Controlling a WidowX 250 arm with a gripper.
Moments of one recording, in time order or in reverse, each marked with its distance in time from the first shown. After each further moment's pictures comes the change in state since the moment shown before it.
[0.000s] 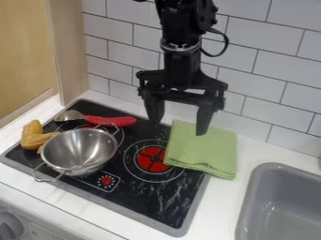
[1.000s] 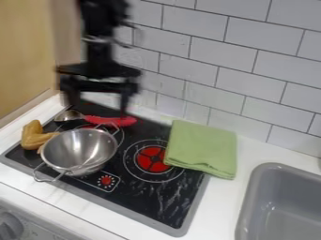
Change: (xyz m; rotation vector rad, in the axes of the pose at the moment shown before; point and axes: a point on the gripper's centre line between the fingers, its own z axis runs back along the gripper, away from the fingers) arm -0.013 0.114 -0.001 0.098 0.051 0.427
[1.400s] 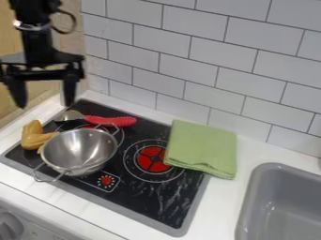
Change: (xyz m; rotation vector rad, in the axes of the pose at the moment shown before) arm 0.020 0.055 0.001 -0.006 -0.017 0.165
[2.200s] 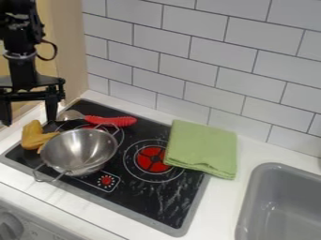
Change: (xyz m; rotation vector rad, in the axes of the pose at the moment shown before) arm 0.026 0.023 -0.047 0.053 0.026 0.072
